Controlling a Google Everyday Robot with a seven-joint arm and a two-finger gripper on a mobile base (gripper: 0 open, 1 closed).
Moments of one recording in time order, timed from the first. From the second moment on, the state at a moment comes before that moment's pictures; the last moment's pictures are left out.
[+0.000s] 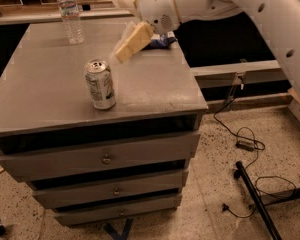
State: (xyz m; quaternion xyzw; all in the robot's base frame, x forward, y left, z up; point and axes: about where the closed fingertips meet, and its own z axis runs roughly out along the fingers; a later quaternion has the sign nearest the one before) arm 0.590 0.083 1.011 -0.65 0.50 0.32 0.47
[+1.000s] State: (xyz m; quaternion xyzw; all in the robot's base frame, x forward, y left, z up) arm 0.570 0.095 0.958 -0.60 0.54 0.41 0.43
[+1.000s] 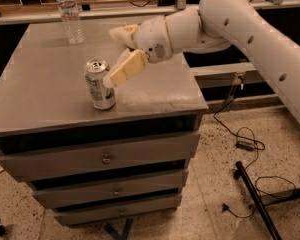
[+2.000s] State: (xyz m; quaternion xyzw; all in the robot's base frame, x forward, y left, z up) arm 0.555 0.132 0.928 -0.56 0.53 0.47 0.42
